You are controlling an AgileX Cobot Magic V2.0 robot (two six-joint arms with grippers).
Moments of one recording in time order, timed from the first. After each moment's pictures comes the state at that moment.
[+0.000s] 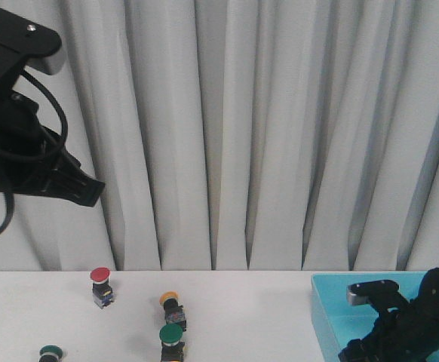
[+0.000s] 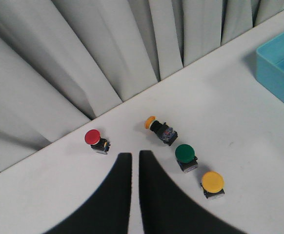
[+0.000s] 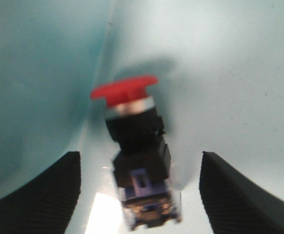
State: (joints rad) left arm -0.57 1.39 -1.74 0.31 1.11 -0.02; right arm -0.01 1.97 -1.23 0.30 0.60 -0.45
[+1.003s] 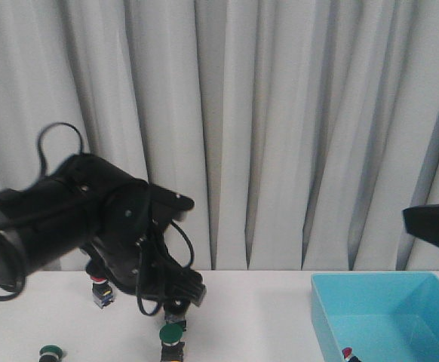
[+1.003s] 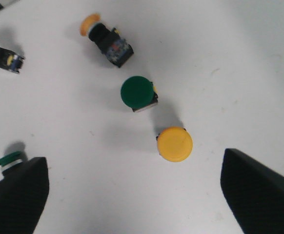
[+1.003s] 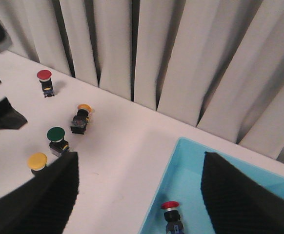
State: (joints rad) left arm -0.57 1.87 -1.74 0.20 1.12 -0.16; right arm 0.08 0.99 -1.24 0.35 0.81 -0.45
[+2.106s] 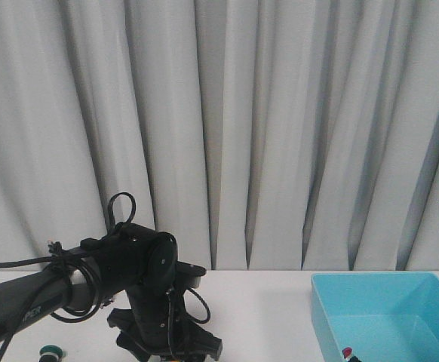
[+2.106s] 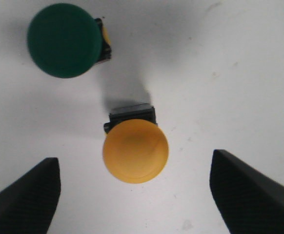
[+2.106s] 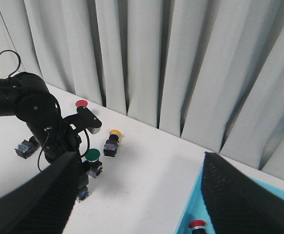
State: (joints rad) left arm -0.52 2.12 -1.74 -0.02 1.10 -0.13; right arm 0.08 0.85 -1.24 0.45 0.88 -0.45
